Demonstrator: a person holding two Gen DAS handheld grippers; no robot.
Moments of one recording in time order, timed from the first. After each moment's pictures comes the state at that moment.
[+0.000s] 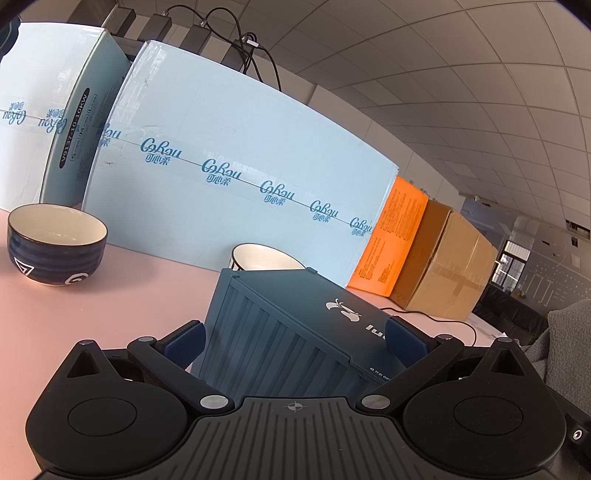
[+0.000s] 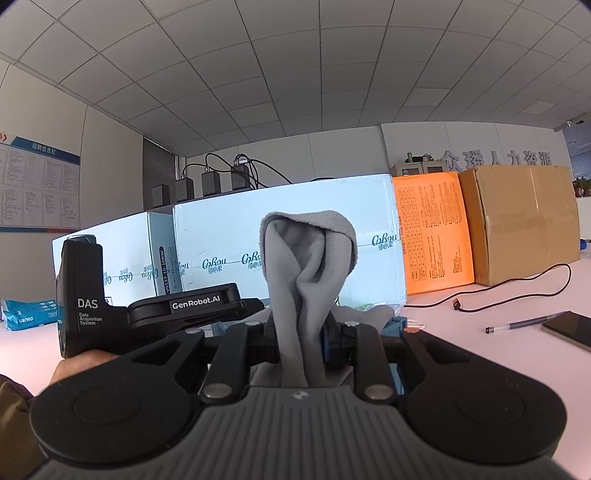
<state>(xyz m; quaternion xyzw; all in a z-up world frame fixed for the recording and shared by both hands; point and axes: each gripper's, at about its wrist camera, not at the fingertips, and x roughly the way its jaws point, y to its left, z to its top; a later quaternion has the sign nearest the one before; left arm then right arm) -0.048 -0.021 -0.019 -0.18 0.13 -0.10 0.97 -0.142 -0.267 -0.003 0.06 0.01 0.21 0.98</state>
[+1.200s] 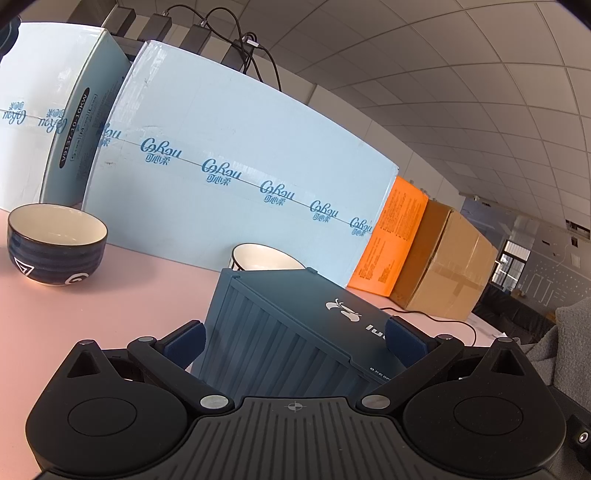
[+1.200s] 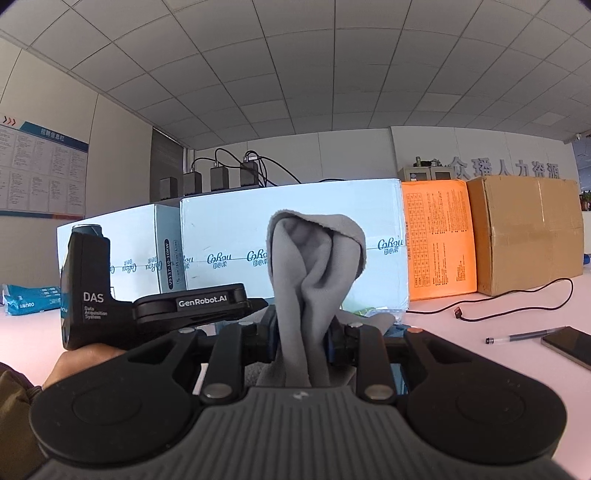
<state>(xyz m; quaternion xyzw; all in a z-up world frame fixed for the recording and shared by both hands) -0.049 -0.022 -0.019 -0.18 0.13 -0.10 0.97 -0.144 -0.261 0.001 0.03 0.01 0.22 0.97</state>
